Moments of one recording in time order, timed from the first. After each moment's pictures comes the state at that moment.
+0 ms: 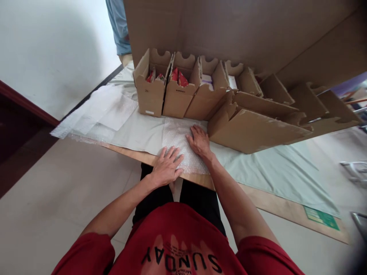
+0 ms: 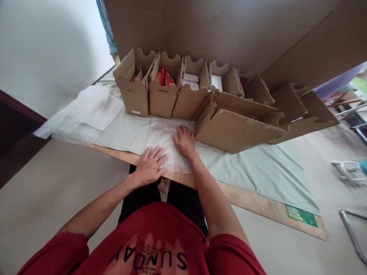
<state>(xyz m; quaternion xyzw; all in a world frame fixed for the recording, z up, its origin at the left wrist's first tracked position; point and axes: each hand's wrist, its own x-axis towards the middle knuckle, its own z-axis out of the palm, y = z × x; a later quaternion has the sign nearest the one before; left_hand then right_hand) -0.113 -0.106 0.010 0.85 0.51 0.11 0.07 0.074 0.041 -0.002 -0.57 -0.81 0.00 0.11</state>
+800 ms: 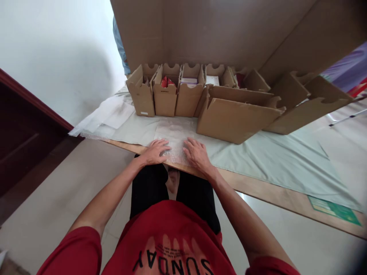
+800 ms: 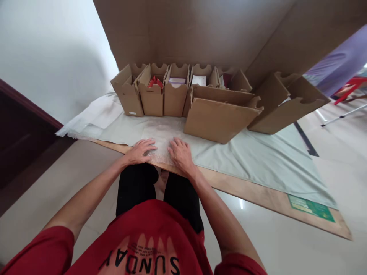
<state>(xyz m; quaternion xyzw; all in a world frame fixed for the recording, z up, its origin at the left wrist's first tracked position) -0.125 -0.095 0.028 0.84 0.52 0.09 0.15 0.116 -0.074 0.021 -0.51 -0.85 0.05 0.13</state>
